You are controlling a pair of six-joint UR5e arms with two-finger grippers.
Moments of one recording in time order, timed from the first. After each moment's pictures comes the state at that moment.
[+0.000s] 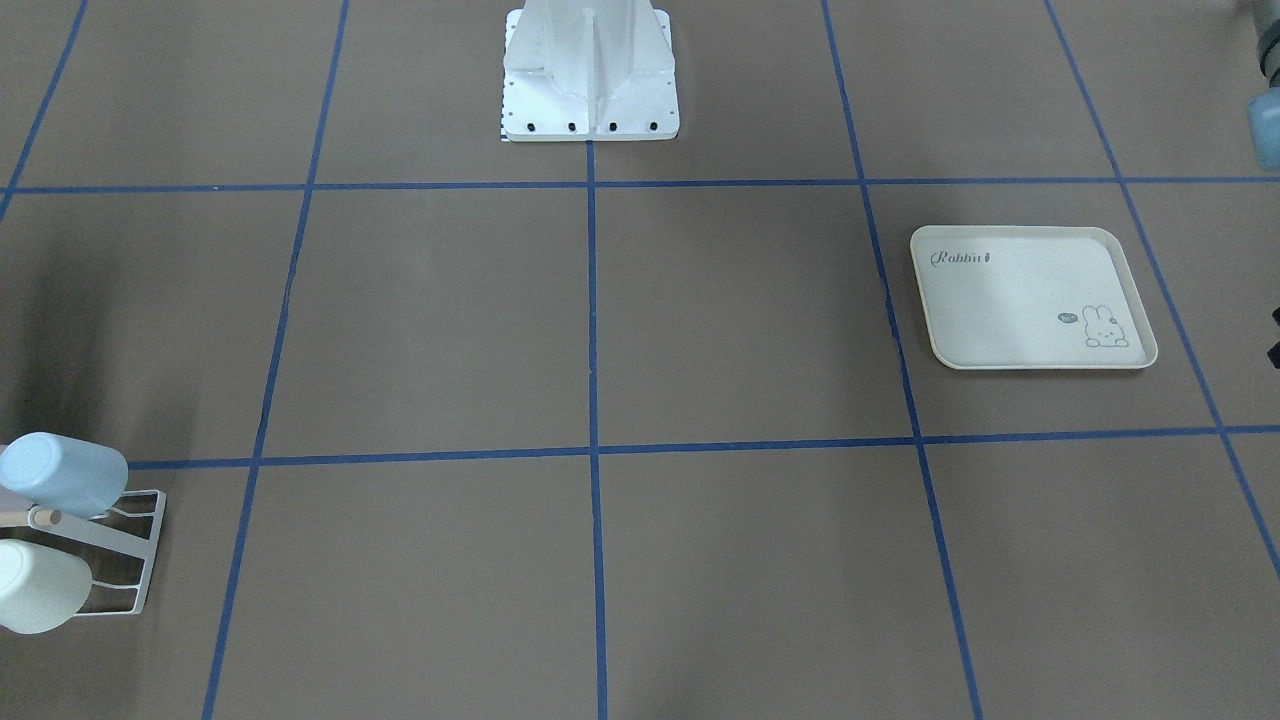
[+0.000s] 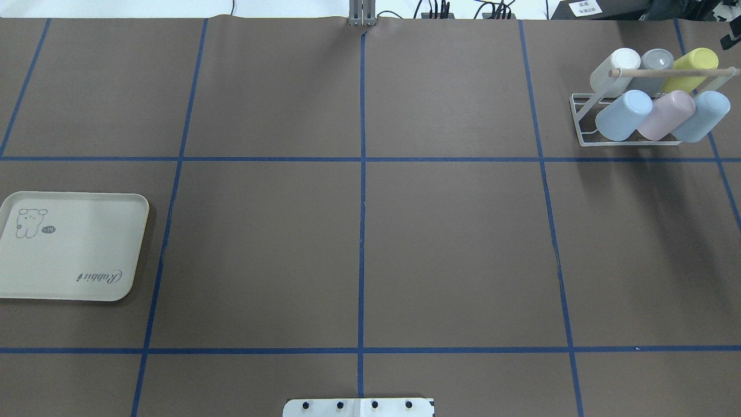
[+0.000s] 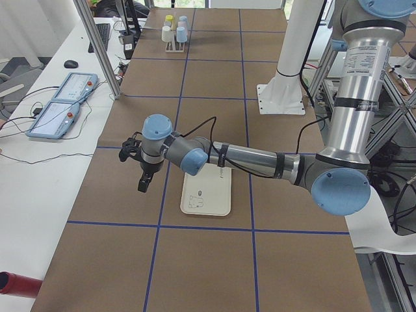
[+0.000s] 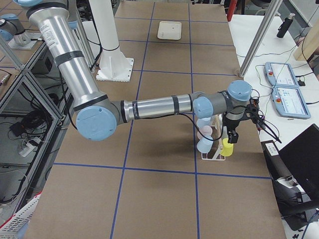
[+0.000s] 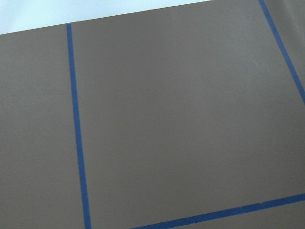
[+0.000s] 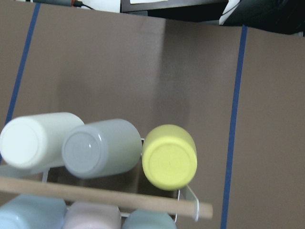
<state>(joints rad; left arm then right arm) -1.43 -1.70 -1.62 -1.87 -2.25 -0.22 1.48 -1.23 1.43 -1.45 2.31 0.16</state>
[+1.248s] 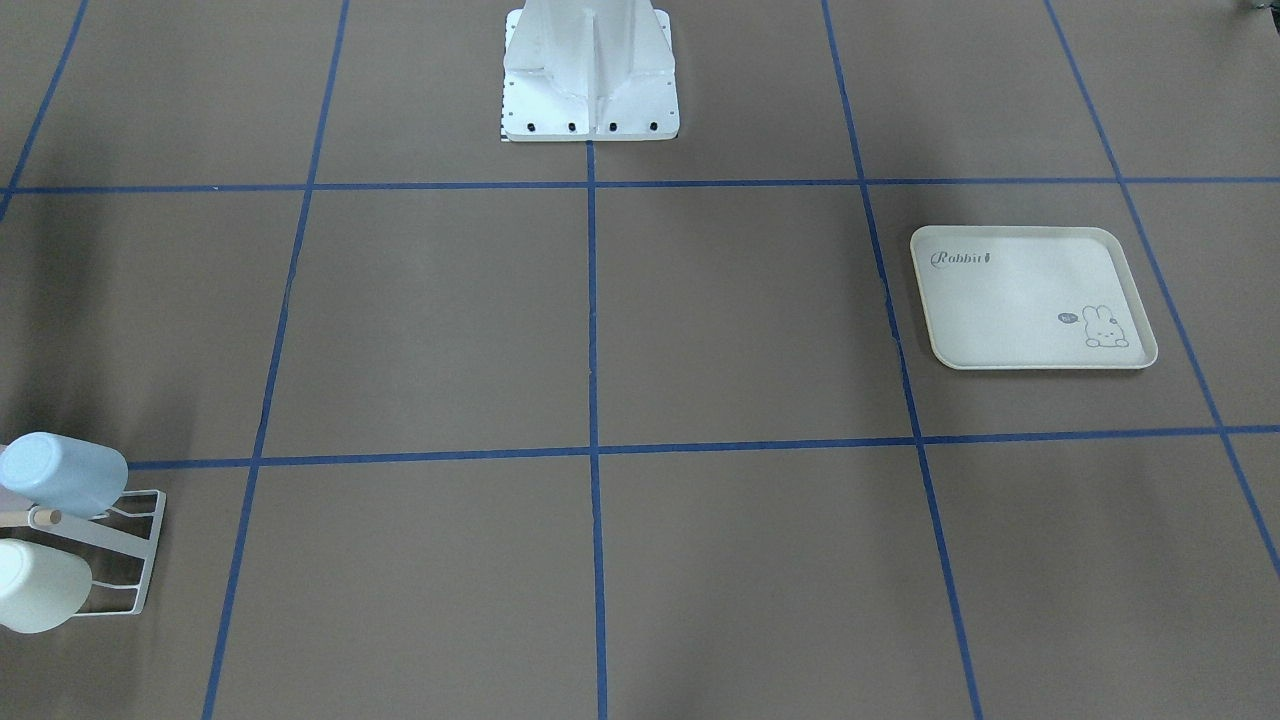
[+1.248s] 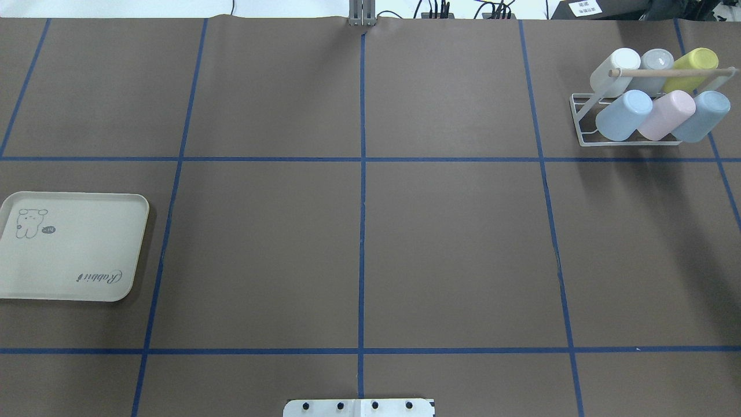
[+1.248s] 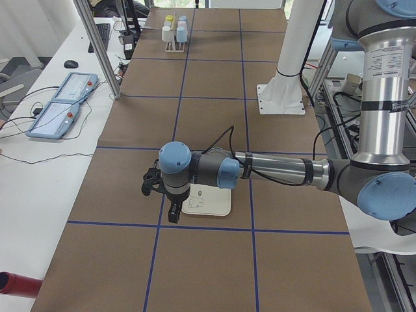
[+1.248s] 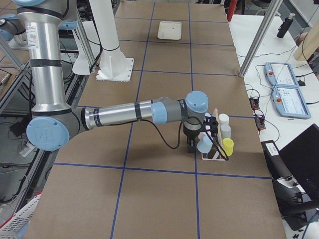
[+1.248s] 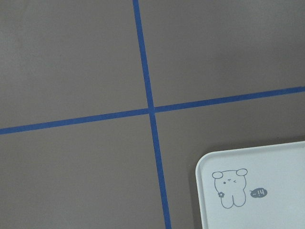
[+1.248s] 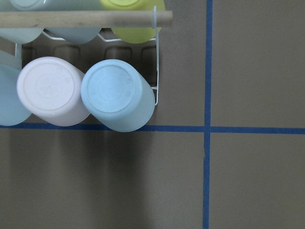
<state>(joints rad) -1.56 -1.52 -1.71 -1.62 -2.38 0.05 1.47 -1.52 1.68 -1.59 2.35 0.18</state>
